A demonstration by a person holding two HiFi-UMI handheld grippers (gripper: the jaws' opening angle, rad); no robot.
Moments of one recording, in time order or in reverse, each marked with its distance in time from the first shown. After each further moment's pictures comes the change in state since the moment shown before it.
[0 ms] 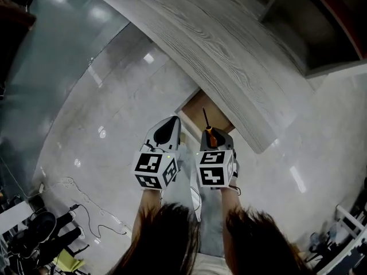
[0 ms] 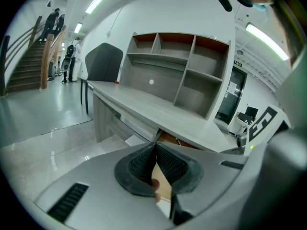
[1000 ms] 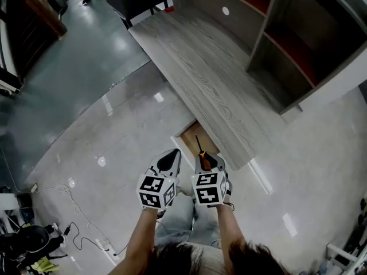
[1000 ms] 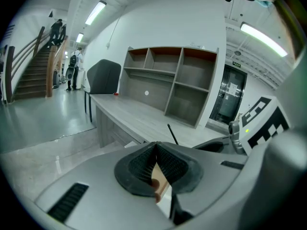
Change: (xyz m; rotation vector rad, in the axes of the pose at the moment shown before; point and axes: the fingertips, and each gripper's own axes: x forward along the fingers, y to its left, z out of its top) left arm -0.073 -0.075 0.040 0.016 -0.053 0.051; right arm -0.102 -0.003 0.044 -0.165 -0.163 0.107
